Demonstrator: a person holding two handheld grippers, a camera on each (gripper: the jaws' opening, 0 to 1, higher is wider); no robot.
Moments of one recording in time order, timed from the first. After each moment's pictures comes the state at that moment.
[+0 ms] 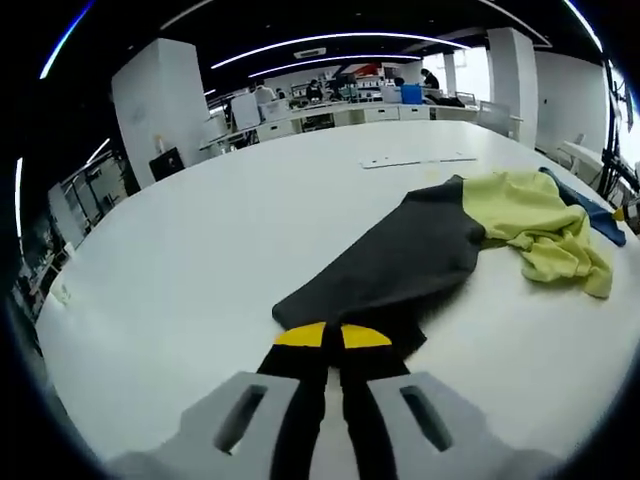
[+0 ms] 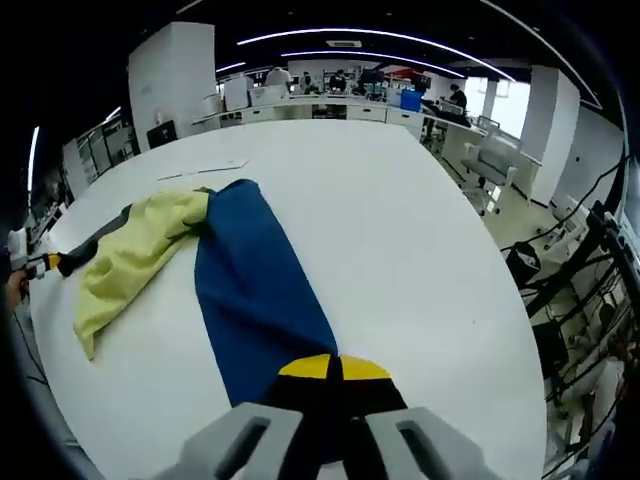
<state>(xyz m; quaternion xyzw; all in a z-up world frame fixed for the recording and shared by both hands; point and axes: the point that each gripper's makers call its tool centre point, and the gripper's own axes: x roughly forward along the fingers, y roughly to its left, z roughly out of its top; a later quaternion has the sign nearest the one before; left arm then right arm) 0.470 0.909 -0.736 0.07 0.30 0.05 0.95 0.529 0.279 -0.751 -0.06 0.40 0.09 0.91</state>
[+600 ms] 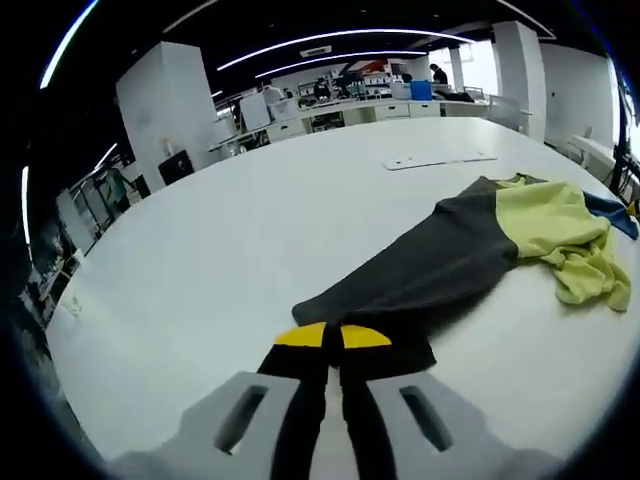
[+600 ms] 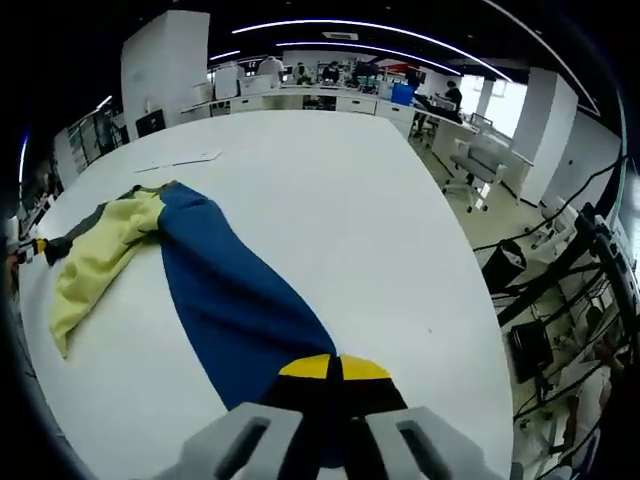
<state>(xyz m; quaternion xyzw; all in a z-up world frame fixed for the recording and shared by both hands) 0.487 0.938 -0.729 0.09 0.31 0.06 0.94 0.541 0.240 -0.751 -0.08 0.41 0.07 0.91</state>
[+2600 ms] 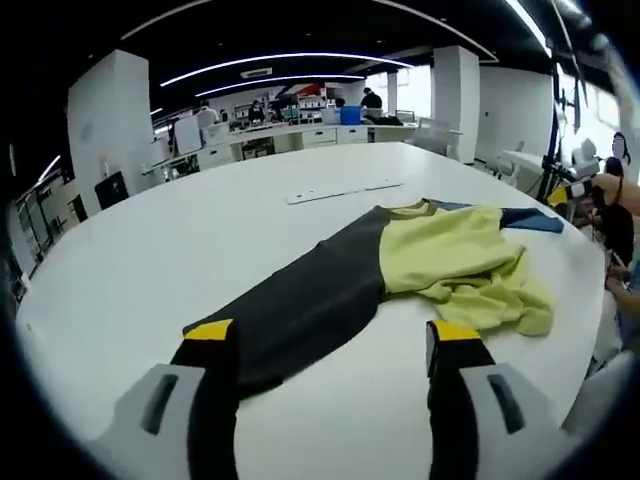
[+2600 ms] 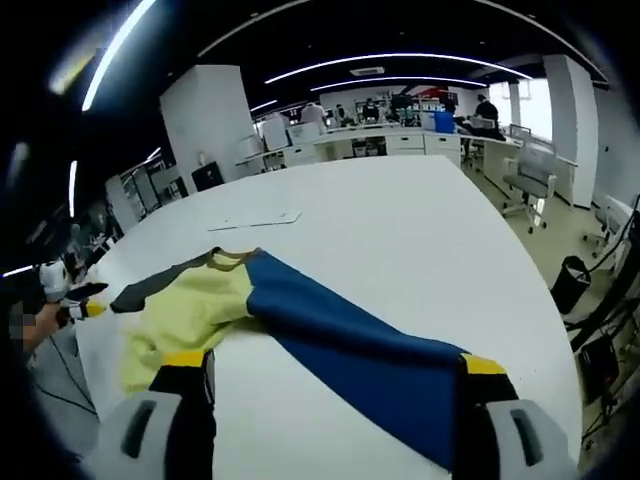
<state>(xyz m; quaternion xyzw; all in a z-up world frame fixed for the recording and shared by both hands) 0.471 0.814 -0.703 0.05 0.27 -0.12 0.95 0.547 0.347 -0.699 0.03 0.33 0.22 0.92</state>
